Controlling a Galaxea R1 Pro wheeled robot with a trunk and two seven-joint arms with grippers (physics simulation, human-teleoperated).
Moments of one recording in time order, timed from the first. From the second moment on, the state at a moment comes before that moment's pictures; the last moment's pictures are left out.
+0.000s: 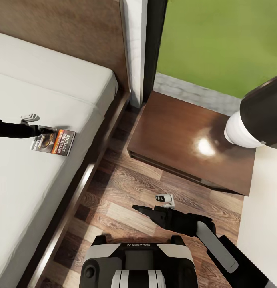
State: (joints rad) left arm -1.73 0.54 -0.48 -0.01 0.29 0.52 -0.77; right arm -0.44 -0.25 0.51 -1.46 -1.20 0.63 0.89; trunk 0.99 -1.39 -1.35
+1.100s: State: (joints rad) left arm -1.72 0.57 -0.49 -0.02 0.28 0.53 -0.78; right arm -0.44 -0.25 0.51 -1.46 -1.19 0.63 0.89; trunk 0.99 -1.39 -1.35
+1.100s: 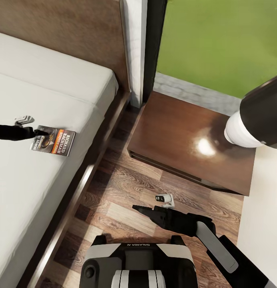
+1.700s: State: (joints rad) left arm -1.72 0.57 -0.49 -0.02 0.29 0.54 -0.78; right arm -0.44 -0.25 0.51 -1.46 -1.19 0.63 0.89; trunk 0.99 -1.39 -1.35
